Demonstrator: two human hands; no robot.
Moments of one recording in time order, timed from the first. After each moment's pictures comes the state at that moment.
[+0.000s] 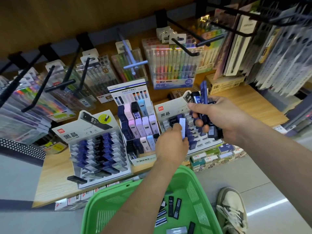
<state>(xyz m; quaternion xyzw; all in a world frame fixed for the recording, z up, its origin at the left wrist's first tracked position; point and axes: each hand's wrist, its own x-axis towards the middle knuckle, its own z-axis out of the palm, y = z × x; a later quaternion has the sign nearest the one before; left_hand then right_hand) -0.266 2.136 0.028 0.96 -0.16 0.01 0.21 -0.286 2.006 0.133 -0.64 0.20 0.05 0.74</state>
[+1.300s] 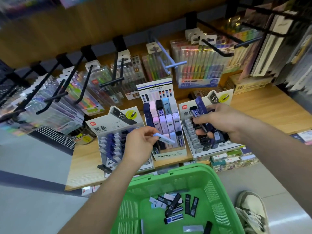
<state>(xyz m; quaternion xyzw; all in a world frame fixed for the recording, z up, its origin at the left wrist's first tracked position) -0.259 2.280 0.078 0.91 -0.02 -0.03 0.41 -0.274 2.048 0.131 -0.69 0.21 0.16 0.67</state>
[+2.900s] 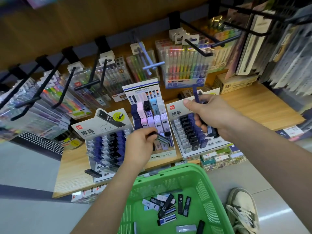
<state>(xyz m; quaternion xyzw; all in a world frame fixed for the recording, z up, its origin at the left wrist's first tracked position) -0.260 2.247 0.065 0.93 -0.06 0.00 0.37 -0.276 2.042 0.142 -0.71 0.21 0.05 0.67</state>
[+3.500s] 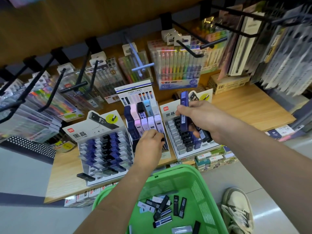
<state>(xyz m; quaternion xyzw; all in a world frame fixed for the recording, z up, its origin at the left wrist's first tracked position) -0.256 2.217 0.019 0.96 -0.24 0.10 0.13 -0.279 2.041 0.140 -0.74 0.18 0.11 0.64</state>
